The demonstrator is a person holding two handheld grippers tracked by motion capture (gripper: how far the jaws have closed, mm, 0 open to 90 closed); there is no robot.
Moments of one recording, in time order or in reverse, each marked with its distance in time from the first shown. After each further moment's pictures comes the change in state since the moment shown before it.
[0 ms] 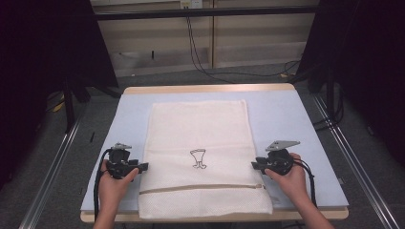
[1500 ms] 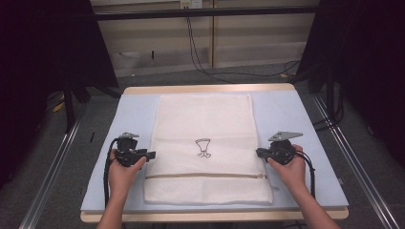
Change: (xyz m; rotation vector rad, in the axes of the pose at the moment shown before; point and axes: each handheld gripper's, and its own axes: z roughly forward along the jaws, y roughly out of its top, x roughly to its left) left arm -0.008 0.032 0.015 -0.056 -0.036 -0.003; right arm -0.022 0.015 0.003 -0.052 -0.070 0.020
